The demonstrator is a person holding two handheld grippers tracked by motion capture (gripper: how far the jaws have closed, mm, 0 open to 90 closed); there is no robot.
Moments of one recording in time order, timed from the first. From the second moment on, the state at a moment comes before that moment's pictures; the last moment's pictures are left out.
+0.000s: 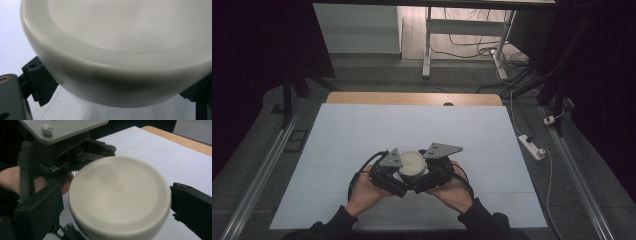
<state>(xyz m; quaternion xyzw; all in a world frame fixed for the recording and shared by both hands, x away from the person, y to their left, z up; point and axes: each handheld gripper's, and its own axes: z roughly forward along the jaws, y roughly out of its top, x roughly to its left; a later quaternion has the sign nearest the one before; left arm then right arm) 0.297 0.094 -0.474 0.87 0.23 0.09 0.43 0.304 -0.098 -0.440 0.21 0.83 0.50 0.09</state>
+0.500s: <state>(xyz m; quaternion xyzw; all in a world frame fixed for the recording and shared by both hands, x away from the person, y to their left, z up) 0.300 0.098 -0.474 0.87 0.19 0.05 0.44 0.309 -0.106 -0.442 0.17 0.85 0.50 0.06</state>
